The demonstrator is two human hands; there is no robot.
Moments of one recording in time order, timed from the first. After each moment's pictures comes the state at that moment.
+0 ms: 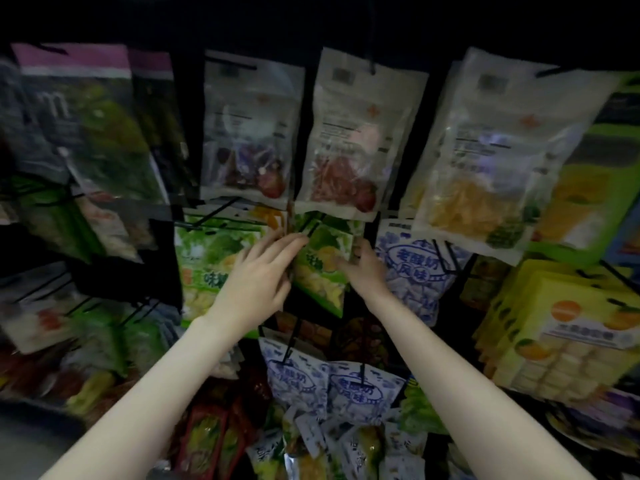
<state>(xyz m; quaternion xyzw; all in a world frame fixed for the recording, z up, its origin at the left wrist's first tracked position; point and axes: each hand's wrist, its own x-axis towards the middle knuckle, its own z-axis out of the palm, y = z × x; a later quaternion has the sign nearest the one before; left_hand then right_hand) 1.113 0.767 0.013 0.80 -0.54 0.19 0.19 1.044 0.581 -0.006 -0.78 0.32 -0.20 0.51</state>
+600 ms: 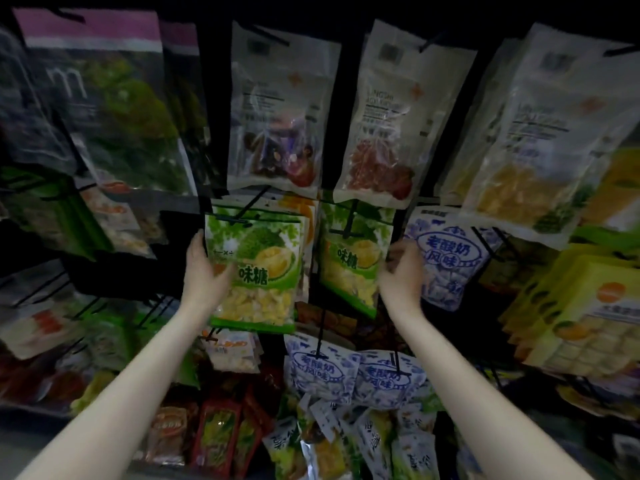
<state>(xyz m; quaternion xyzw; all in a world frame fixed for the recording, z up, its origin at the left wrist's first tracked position) 1.226 0.833 -0.034 0.83 -0.22 0.00 0.51 1.046 0.632 -0.025 -0.74 0.38 -0.38 0.40</state>
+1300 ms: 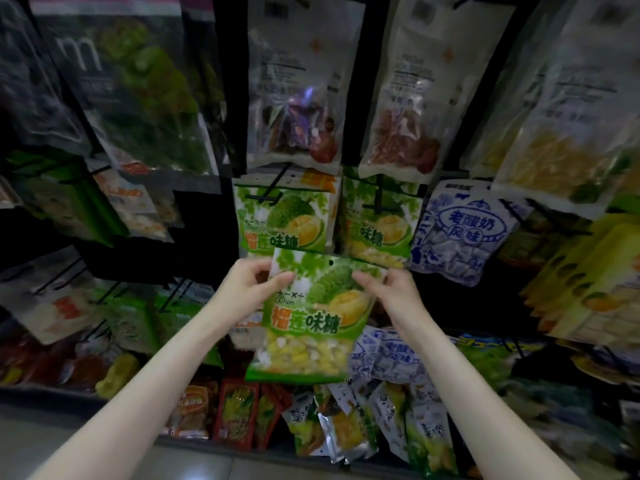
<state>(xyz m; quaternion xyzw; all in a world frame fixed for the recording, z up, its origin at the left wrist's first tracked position) 1.188 0.864 -0.025 0.70 -0.45 -0.16 0.52 1.045 0.688 -0.060 -0.66 0.29 -0.26 0.64</state>
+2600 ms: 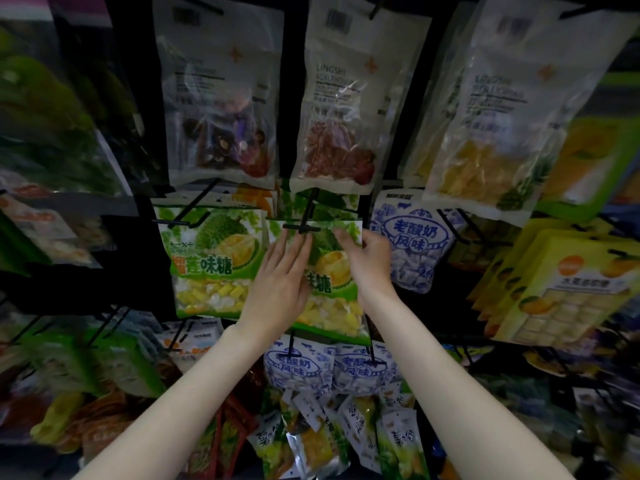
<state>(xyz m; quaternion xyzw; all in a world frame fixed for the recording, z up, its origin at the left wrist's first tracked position) 1.145 0.735 -0.056 0.77 -0.57 0.21 0.18 1.052 0.630 -0.008 -0.65 0.36 -0.40 0.53</state>
